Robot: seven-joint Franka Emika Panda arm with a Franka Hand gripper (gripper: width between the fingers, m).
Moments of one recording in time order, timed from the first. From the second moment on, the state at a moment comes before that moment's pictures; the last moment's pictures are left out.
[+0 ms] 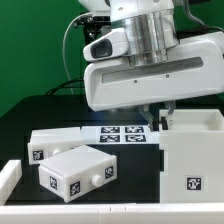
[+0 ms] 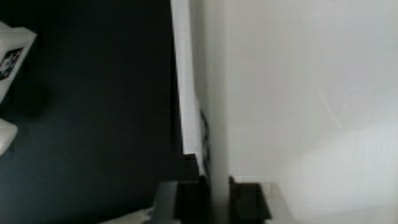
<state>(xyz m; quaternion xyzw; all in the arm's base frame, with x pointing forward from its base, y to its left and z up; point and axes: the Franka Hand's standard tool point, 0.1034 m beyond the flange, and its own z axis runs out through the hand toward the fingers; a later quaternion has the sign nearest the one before) 0.590 0.032 0.108 -0.99 0.13 -0.02 0.09</state>
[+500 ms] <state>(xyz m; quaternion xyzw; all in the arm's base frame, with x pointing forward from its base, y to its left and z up) 0.613 0.035 0.108 -0.99 0.10 -0.04 0.08</state>
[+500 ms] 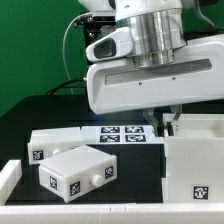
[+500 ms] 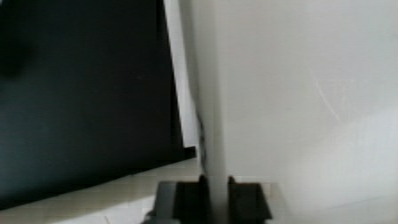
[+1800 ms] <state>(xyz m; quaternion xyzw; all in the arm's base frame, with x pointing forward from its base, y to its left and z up) 0.613 0.004 0.141 -0.99 0.02 -0.08 0.06</state>
